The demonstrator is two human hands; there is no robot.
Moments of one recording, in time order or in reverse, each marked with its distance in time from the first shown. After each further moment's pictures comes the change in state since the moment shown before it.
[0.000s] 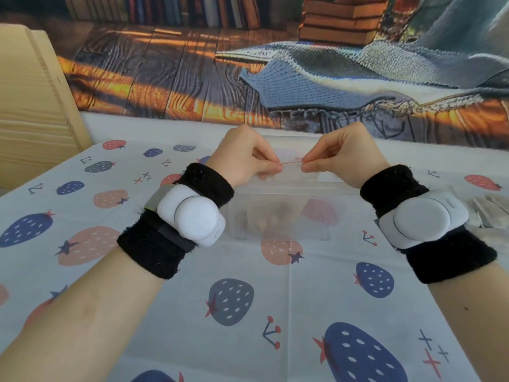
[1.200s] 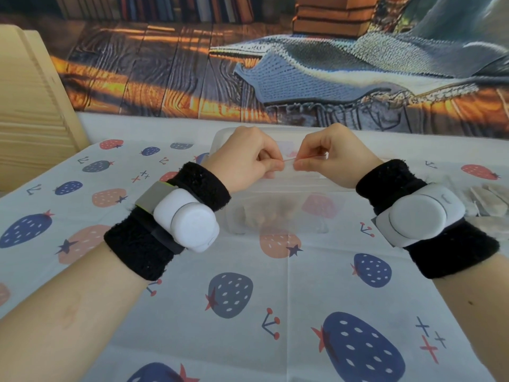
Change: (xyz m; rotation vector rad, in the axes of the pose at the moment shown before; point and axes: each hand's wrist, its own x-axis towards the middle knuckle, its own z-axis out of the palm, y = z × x) left_hand -0.014 0.017 0.004 0.127 -0.054 0.054; right_hand -0.007 -0.005 0.006 -0.204 -0.137 -0.086
